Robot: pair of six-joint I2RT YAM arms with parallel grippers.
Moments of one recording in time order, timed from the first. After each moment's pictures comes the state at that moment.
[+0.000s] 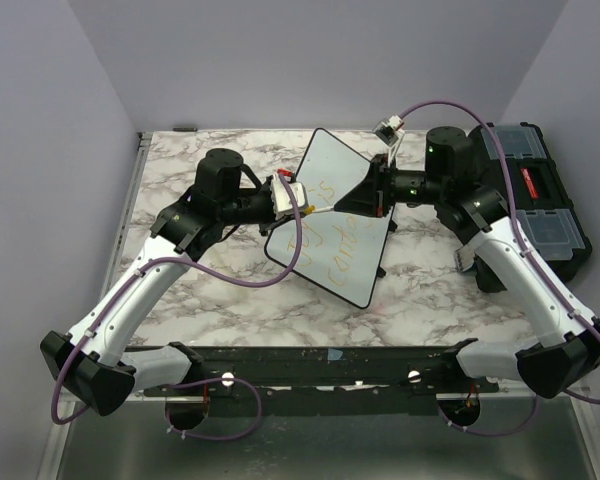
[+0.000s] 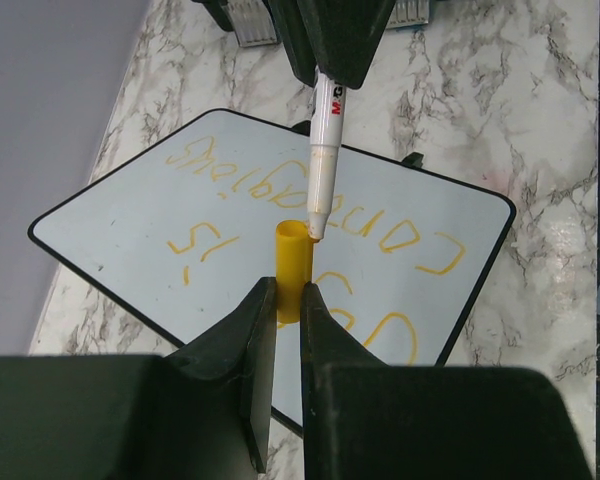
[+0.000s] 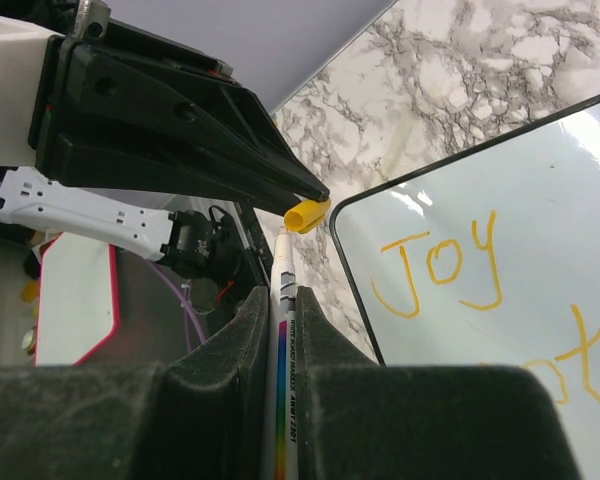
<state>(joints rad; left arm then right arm) -0.56 1.20 1.30 -0.52 0.66 0.62 0.48 1.28 1.40 -0.45 -0.80 0.31</state>
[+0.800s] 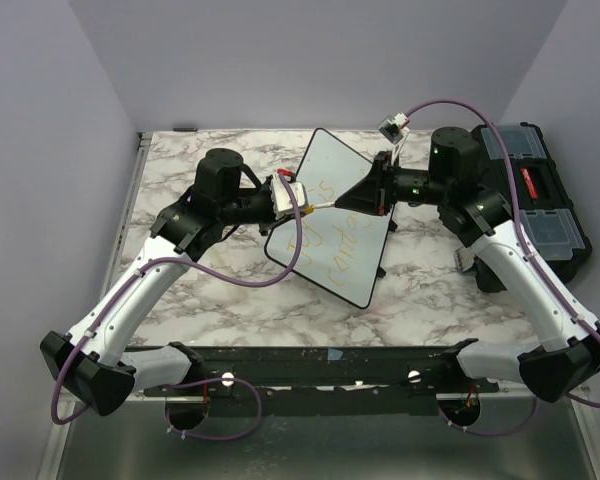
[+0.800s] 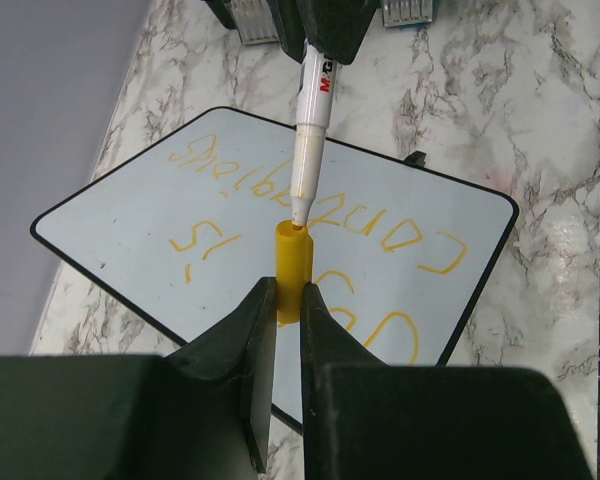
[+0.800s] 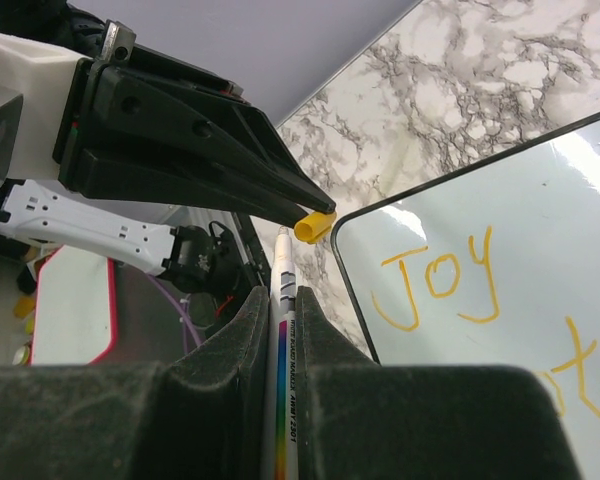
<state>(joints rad) -0.56 1.20 1.30 -0.52 0.65 0.62 0.48 1.26 1.38 -0.40 -0.78 0.34</state>
